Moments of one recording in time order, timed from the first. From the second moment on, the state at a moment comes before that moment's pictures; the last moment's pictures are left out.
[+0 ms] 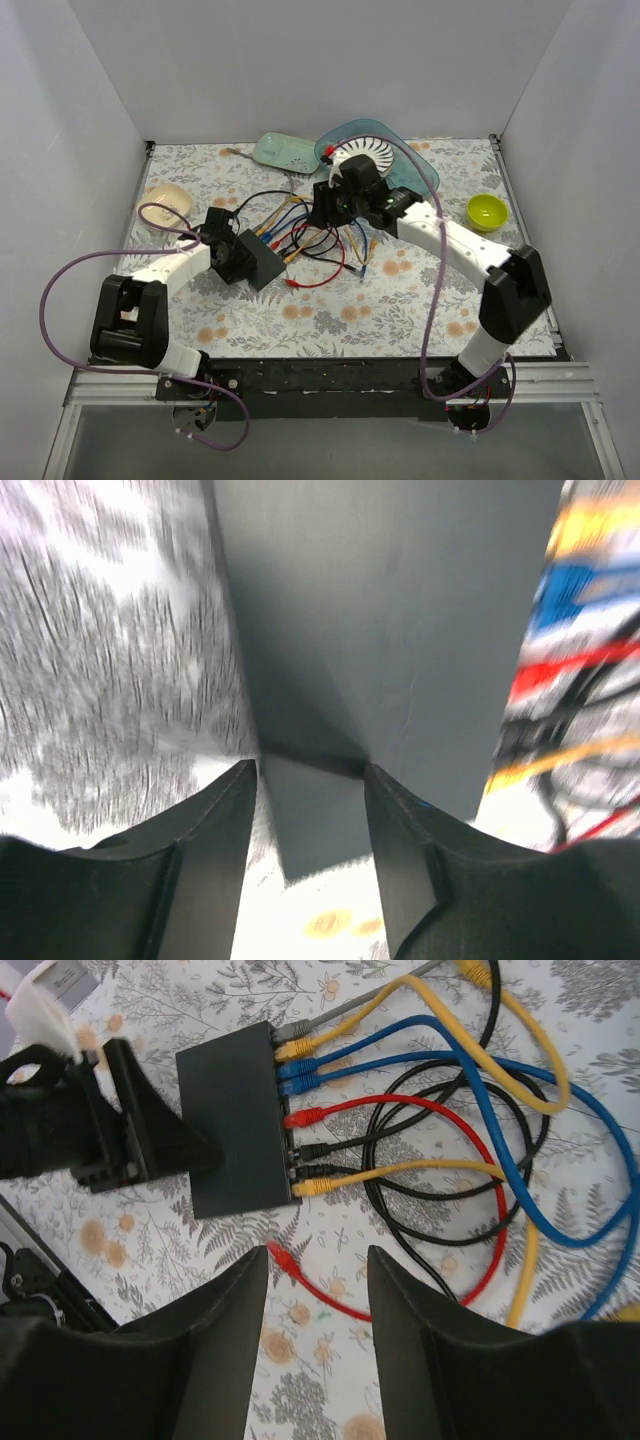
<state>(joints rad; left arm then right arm) -0.21 1.46 0.80 -0.47 -0.02 -0.93 0.72 1.58 1.37 -0.38 -0.17 0.36</state>
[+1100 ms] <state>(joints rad) -0.28 1.37 0.66 -0.64 0.24 -0.95 0.84 2.16 1.61 -0.46 -0.14 0.30</state>
